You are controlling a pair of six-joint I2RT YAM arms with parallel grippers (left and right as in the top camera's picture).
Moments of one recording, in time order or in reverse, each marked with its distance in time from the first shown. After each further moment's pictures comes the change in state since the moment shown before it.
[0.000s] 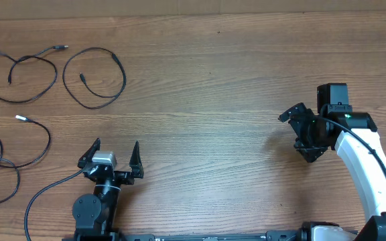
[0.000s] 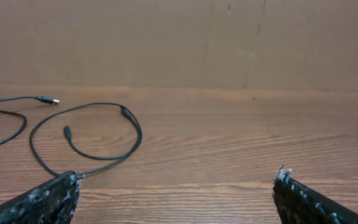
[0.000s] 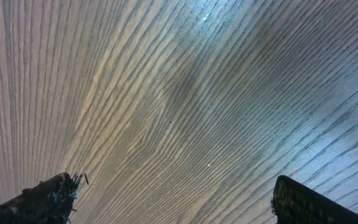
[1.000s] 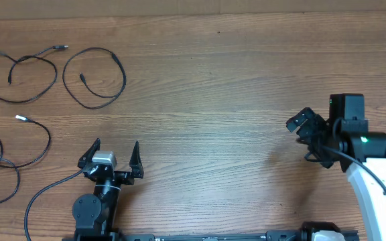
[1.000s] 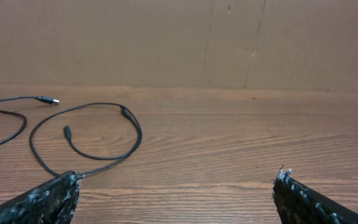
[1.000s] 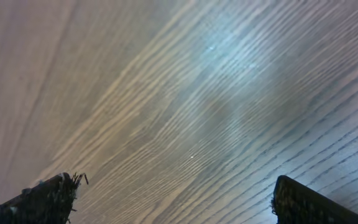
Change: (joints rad) left arm 0.000 0.000 0.000 0.000 0.000 0.000; right arm 0.000 -0.258 0.000 -0.103 0.082 -0.198
